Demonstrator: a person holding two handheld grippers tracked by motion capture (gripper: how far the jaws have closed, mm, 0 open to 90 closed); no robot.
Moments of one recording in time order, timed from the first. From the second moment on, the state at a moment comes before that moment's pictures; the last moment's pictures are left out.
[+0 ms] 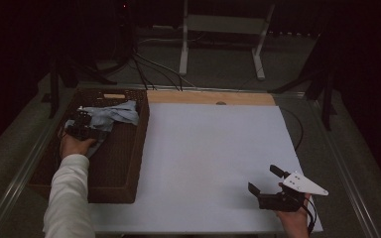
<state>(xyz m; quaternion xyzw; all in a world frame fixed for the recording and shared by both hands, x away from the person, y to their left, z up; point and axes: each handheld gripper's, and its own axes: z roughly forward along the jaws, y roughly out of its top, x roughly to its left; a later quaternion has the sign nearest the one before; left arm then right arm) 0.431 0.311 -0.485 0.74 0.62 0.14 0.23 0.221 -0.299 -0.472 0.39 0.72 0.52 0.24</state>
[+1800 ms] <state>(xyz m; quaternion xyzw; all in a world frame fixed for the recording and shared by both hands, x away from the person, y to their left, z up) 0.416 0.296 -0.432 0.76 0.60 0.15 0.21 0.220 -0.301 -0.471 0.39 0.72 0.52 0.24</state>
